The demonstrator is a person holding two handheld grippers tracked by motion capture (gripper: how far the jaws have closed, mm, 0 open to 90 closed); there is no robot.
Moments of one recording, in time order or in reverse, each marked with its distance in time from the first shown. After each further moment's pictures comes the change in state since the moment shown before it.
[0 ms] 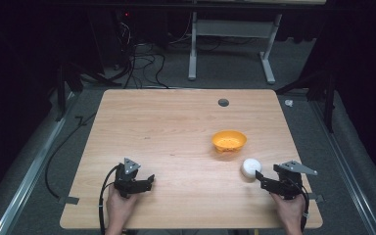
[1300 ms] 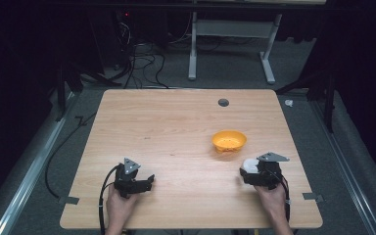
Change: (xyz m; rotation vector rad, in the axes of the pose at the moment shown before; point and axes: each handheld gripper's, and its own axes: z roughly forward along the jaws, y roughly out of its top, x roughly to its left) left arm 0.000 0.000 0.000 -0.001 0.000 0.000; right arm 0.023 0.016 0.050 0.129 -0.002 -0.101
